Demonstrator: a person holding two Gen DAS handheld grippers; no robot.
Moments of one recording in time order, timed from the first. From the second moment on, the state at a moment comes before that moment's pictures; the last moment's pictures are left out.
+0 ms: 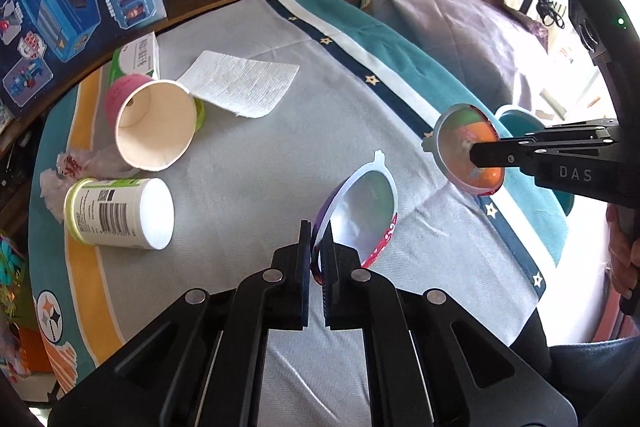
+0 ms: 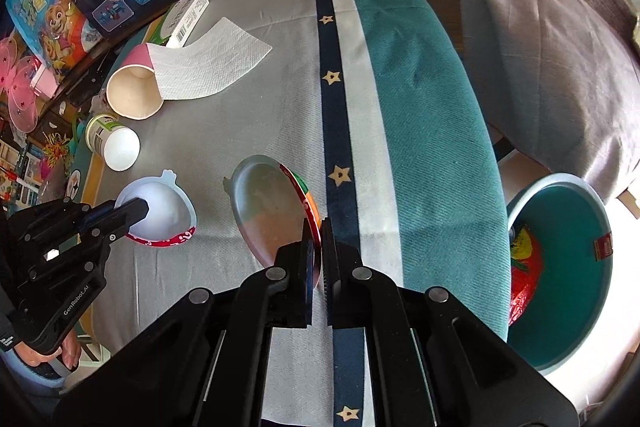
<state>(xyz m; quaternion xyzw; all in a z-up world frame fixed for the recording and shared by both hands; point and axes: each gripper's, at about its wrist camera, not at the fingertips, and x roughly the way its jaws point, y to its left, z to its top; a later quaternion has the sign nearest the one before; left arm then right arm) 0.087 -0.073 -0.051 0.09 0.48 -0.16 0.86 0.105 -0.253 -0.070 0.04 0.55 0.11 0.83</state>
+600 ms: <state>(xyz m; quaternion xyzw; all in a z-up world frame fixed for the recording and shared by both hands) 0.083 -0.202 -0.032 0.14 0.46 -0.25 0.84 0.050 -0.393 -0.057 0.11 0.52 0.03 0.85</state>
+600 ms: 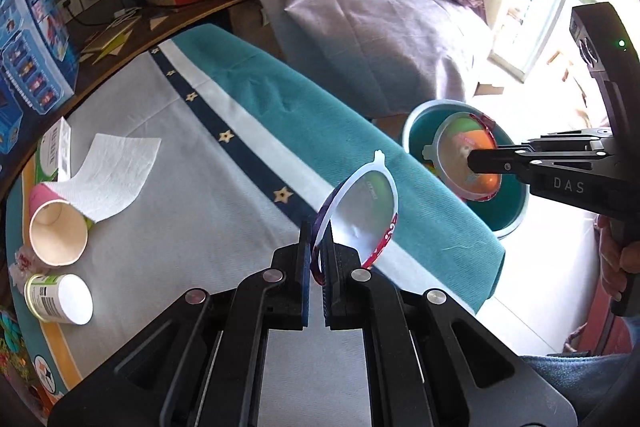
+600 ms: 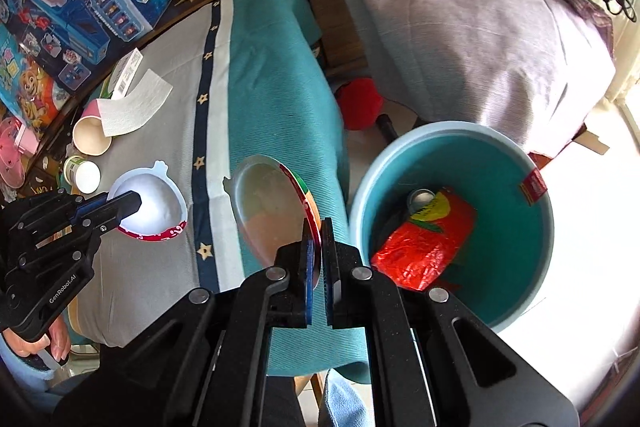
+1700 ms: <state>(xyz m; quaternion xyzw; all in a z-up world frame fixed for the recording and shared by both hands) 0.074 -0.371 -0.079 0.21 0.49 -0.34 0.78 -0.006 -0.527 -0.087 0.20 0.52 -0.08 0.83</state>
